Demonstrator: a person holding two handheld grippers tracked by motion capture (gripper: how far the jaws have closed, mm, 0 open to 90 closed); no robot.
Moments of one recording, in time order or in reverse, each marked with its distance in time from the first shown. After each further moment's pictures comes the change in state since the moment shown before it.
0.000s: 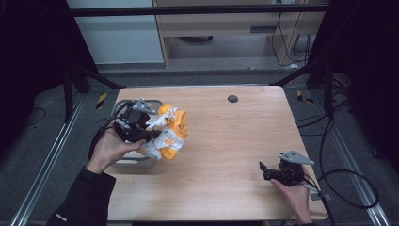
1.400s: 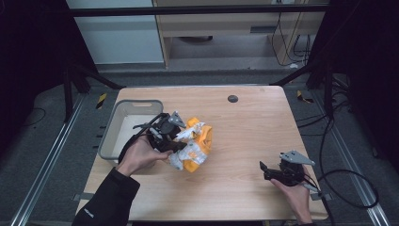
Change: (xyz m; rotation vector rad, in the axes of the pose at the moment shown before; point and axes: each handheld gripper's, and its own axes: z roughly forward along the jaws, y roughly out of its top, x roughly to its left) left arm -0.043 0.022 0.056 0.058 -0.111 0.144; right arm 0.000 0.000 -0.001 -0.007 -0.005 -0.001
